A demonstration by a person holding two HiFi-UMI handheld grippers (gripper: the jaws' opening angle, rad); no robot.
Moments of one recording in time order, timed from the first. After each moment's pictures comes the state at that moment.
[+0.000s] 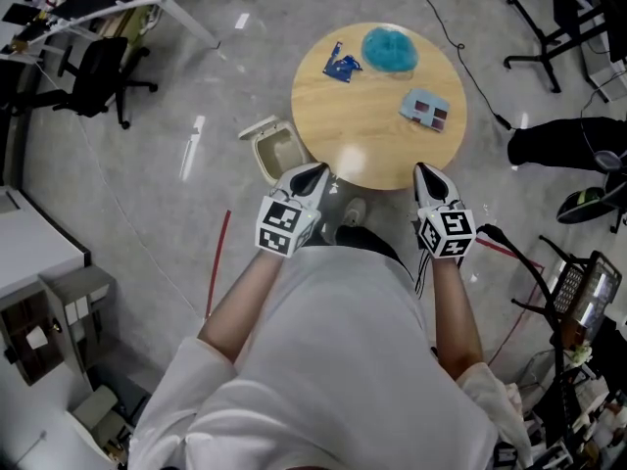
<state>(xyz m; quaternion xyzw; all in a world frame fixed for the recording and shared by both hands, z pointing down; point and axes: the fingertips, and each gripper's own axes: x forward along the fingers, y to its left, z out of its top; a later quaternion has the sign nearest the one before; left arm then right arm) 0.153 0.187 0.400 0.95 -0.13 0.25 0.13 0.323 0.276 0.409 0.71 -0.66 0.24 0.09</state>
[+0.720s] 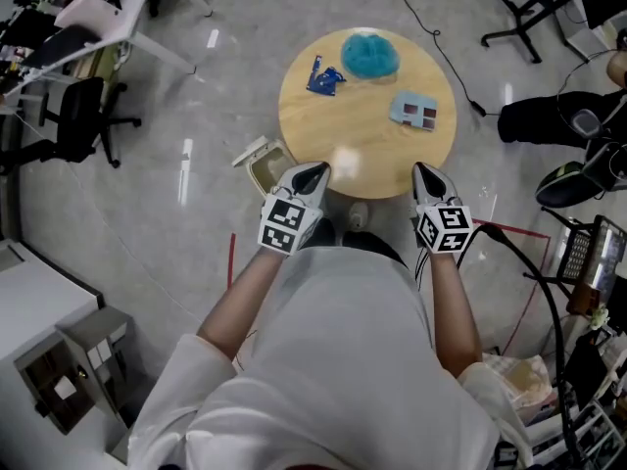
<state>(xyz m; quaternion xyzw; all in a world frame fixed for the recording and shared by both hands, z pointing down) 0.190 0.138 0.401 0.96 -0.05 0.27 0.10 0.343 0.254 0.425 0.76 -0.59 0.27 0.08</state>
